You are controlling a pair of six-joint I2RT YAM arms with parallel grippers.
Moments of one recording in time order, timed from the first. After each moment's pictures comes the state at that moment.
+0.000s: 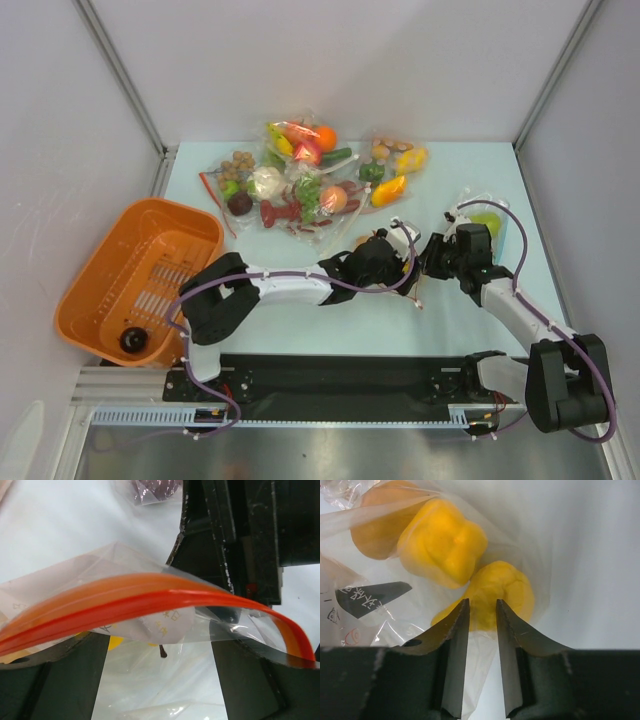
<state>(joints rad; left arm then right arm) -1.09 1.88 1.17 0.29 -0.12 -0.22 0.17 1.14 0.55 -0.12 -0.27 0.41</state>
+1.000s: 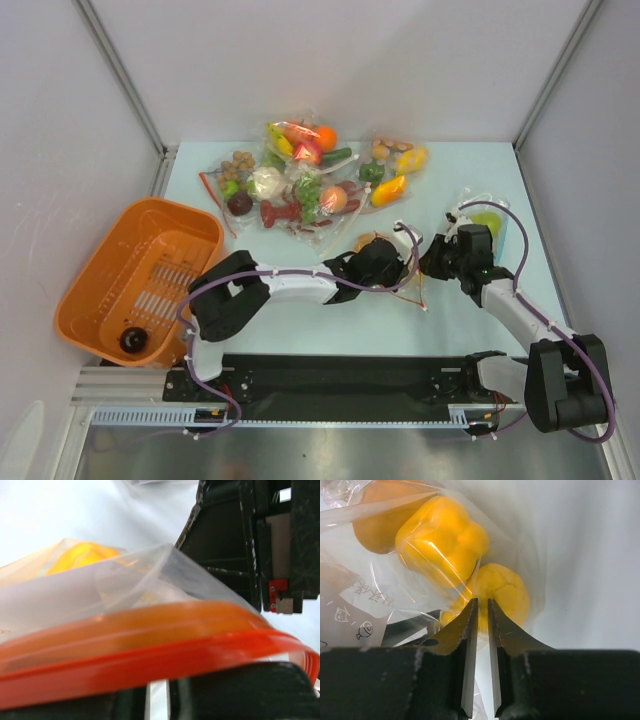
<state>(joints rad) -1.09 1.95 1.21 0.26 -0.09 -0.22 0.15 1.14 0.54 -0.10 -0.28 0.41</state>
